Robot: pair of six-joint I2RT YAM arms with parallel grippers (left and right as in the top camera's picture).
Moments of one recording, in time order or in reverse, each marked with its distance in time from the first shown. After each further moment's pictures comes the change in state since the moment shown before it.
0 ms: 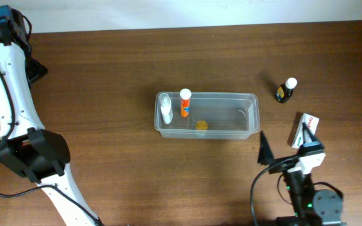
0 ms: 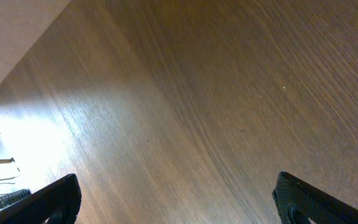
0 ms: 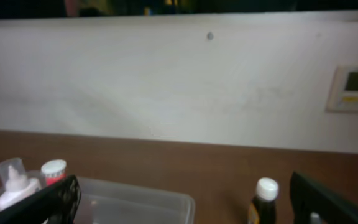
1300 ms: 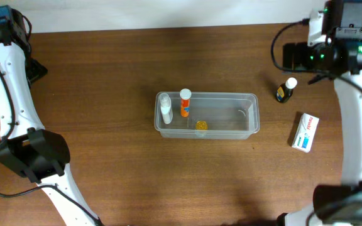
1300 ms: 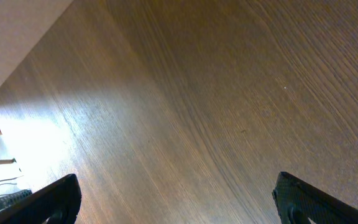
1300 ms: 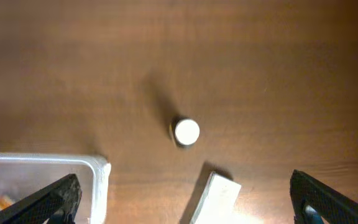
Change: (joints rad) left arm 0.000 0.000 0.000 0.000 -0.003 0.003; right arm -0.127 1.617 1.676 -1.164 0.173 -0.142
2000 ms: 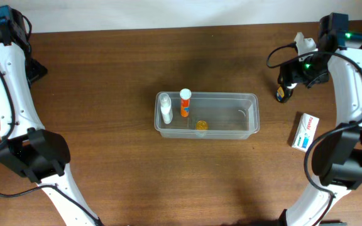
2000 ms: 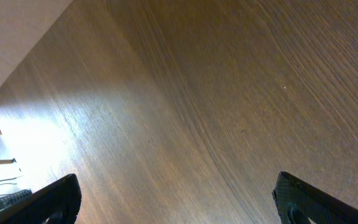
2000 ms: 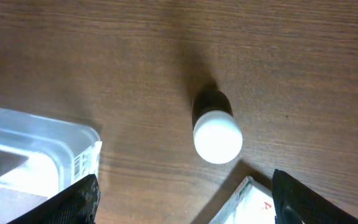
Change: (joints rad) left arm 0.000 0.000 0.000 0.000 0.000 0.000; right arm -0.104 0.297 0.000 -0.034 -0.206 -0.173
